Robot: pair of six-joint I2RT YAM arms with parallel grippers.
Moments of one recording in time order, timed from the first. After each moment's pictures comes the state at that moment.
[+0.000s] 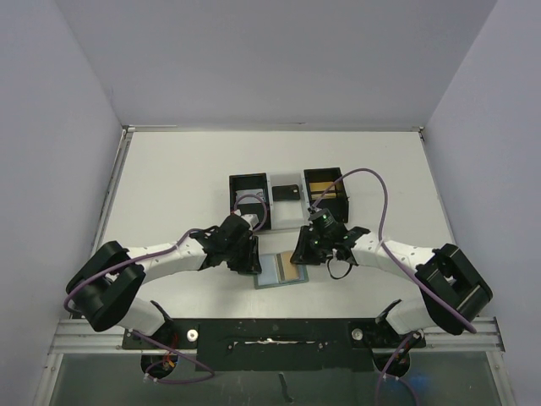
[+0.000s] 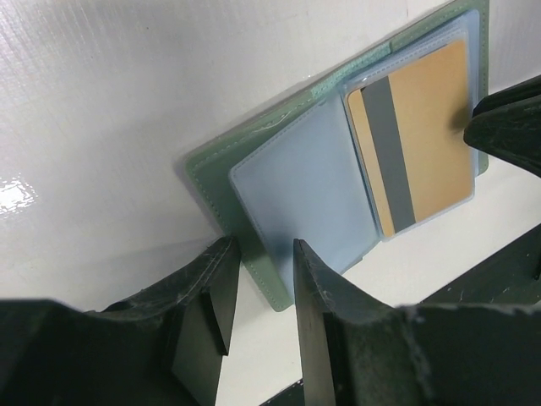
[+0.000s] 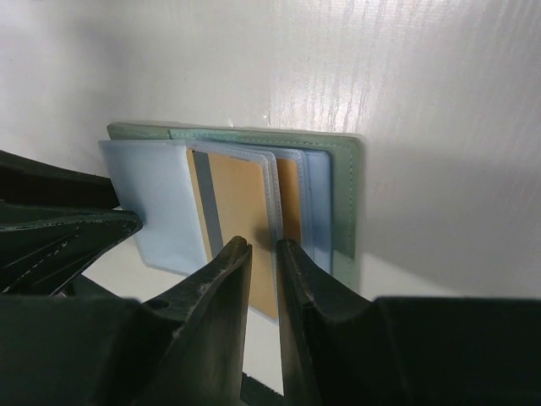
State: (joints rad) left arm -0.79 1.45 0.66 -0.21 0.15 -0.68; right arm 0.69 1.40 0.65 -0.22 -0.18 0.80
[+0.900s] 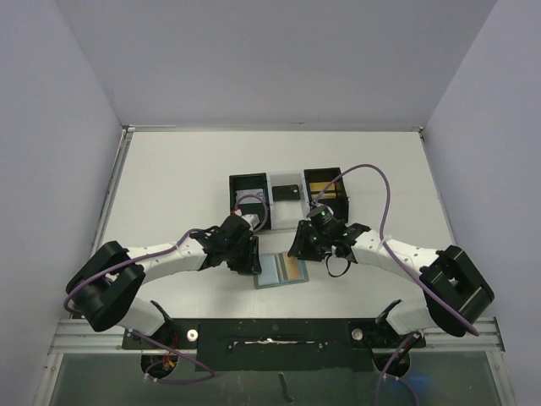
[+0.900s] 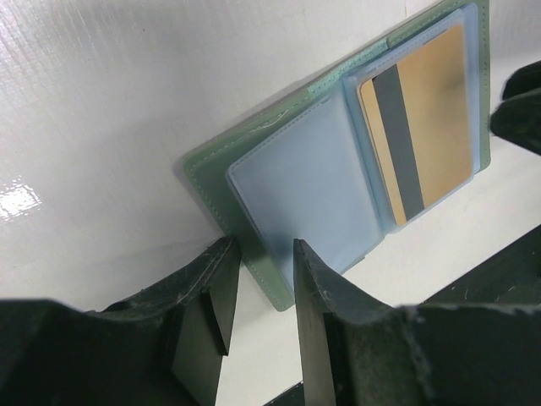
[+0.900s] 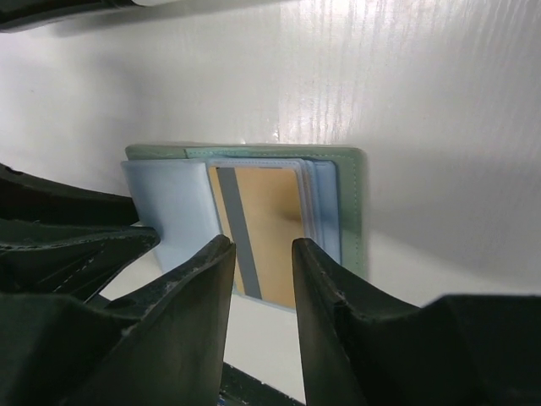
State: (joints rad) left arm -0.80 1.45 0.66 -0.21 0.15 -0.67; right arm 0.70 1.37 0.71 -0.30 -0.10 0.82
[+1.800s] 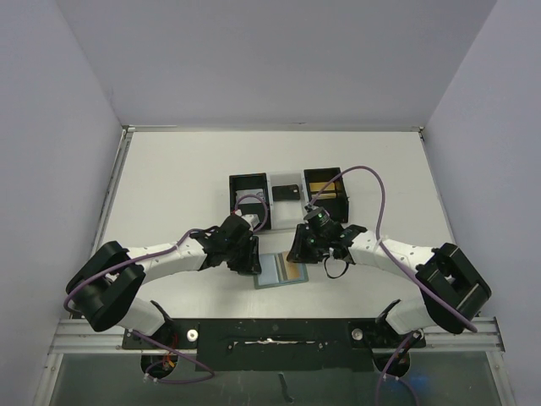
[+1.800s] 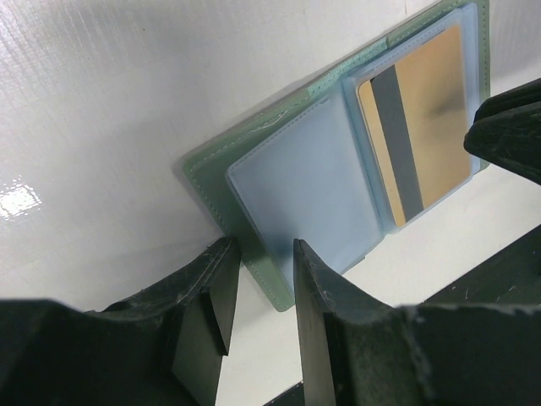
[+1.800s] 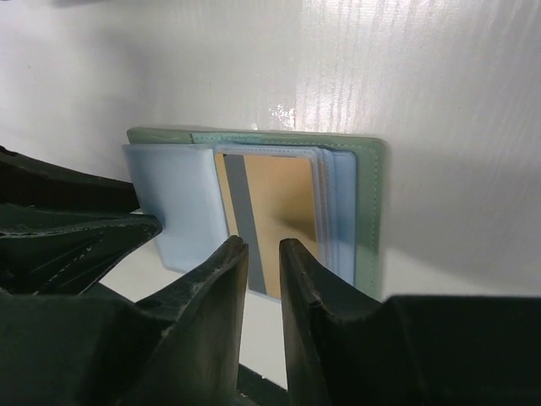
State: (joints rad) left arm -0.80 1.45 0.66 -0.21 0.15 -0.67; right arm 0.72 1.41 0.70 -0.25 -0.14 0.82
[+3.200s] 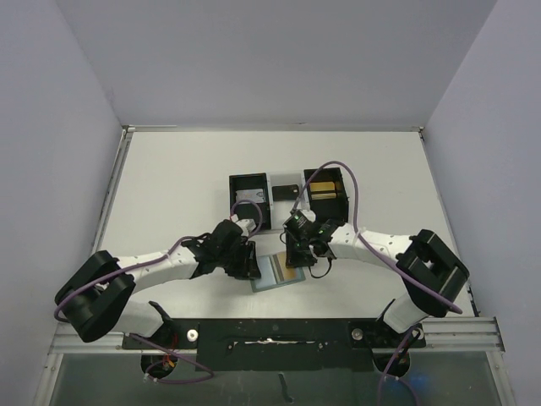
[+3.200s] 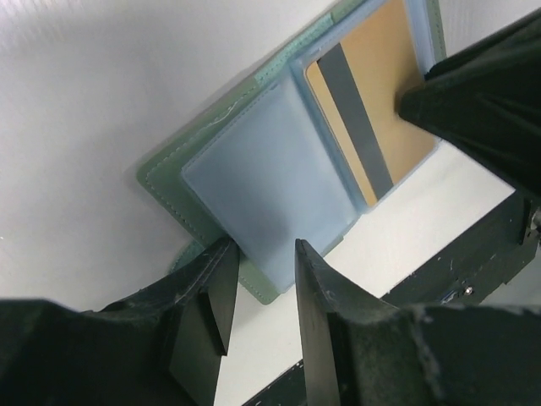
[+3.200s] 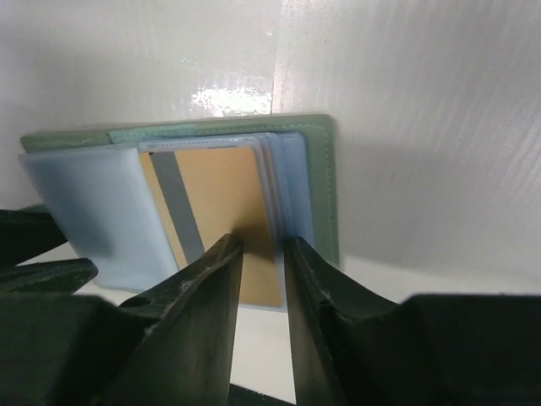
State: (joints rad) left arm -0.79 1.39 0.59 -0.14 0.22 -0.67; right arm 0.84 1.55 0.85 -0.45 0.02 0.77
